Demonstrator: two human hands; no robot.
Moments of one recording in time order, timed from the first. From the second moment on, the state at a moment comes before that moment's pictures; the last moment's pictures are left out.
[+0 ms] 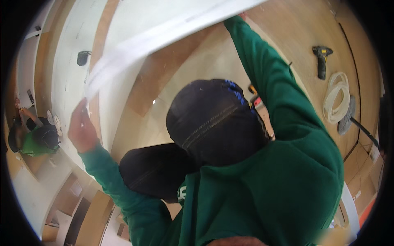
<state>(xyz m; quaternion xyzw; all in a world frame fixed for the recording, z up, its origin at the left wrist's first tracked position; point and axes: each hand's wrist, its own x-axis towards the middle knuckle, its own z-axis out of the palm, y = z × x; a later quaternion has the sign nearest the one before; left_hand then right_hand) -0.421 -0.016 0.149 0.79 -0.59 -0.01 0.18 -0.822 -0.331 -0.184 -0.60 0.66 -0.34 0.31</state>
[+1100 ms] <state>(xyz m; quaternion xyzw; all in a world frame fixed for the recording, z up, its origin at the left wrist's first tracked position) -0.435 0.118 0.024 0.68 -0.68 -0.27 0.00 -0.867 -0.192 -0.184 -0.86 0.48 -0.15 0.08</state>
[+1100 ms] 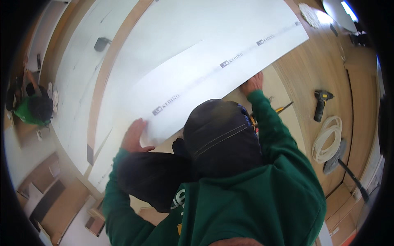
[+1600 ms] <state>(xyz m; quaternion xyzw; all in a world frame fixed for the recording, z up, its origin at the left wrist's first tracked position) -0.468 0.214 -0.099 0.91 -0.25 -0.30 0.15 -0.938 -0.157 -0.160 -0.78 0.58 -0.17 0.18</state>
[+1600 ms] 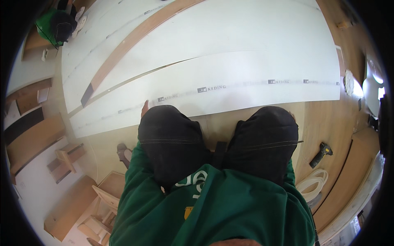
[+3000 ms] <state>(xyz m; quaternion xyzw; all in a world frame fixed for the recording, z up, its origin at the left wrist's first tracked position) -0.252 -0.038 -0.140 0.83 -0.50 -0.22 0.12 -0.971 -0.067 -0.130 -0.41 0.87 -0.01 0.27</state>
